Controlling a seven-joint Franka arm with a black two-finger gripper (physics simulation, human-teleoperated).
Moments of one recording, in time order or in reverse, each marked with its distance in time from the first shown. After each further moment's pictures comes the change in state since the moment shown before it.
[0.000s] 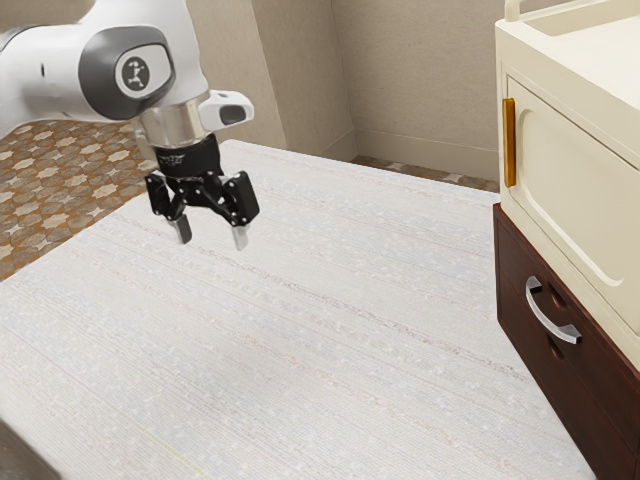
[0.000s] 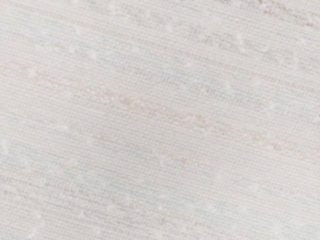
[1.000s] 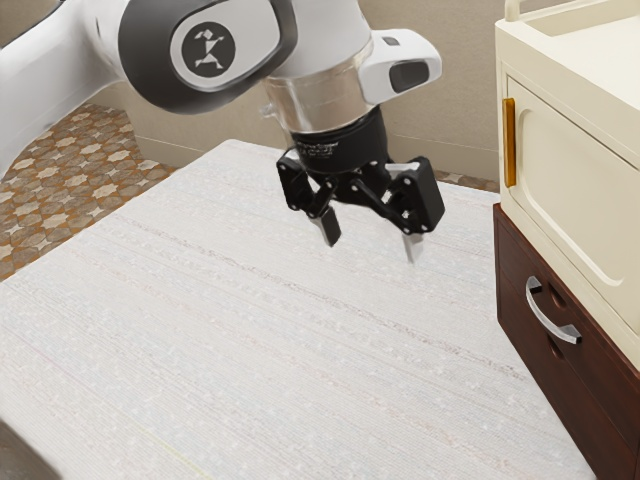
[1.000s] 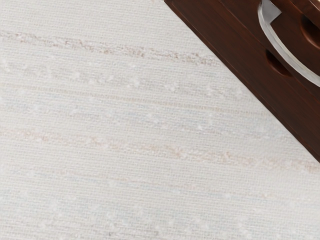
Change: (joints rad) arm -0.068 -0.041 -0.504 0.136 0.092 0.019 -0.334
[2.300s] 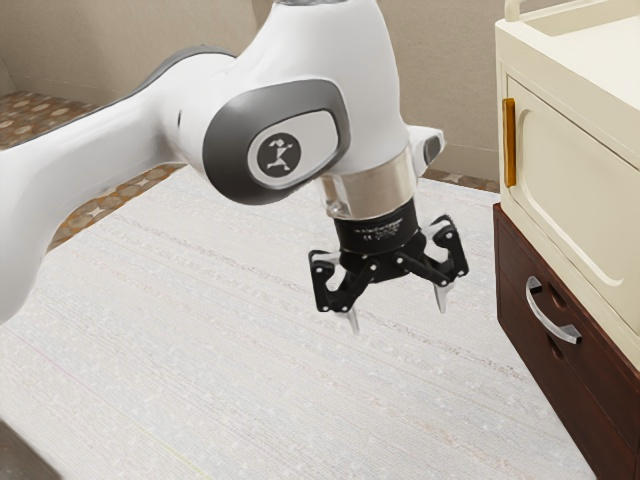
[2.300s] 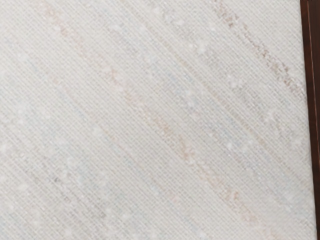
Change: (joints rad) arm 0.019 -0.001 0.013 -0.242 -0.058 0.173 -0.700
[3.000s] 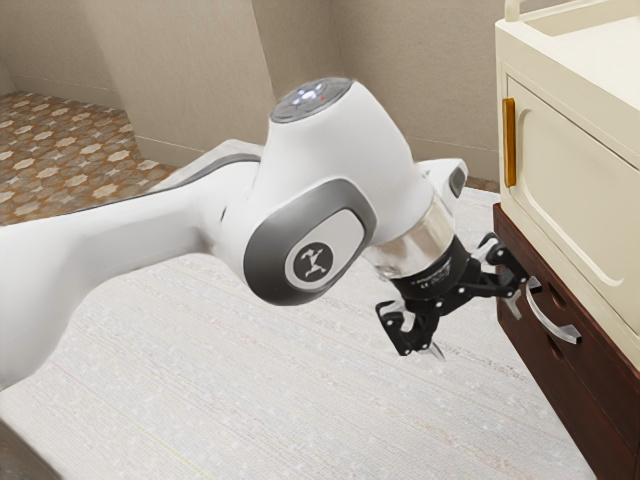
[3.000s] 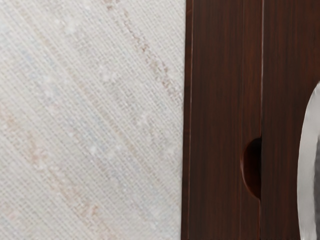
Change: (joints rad) arm -0.052 -0.041 0.035 -0.269 -0.113 0.533 -0.075
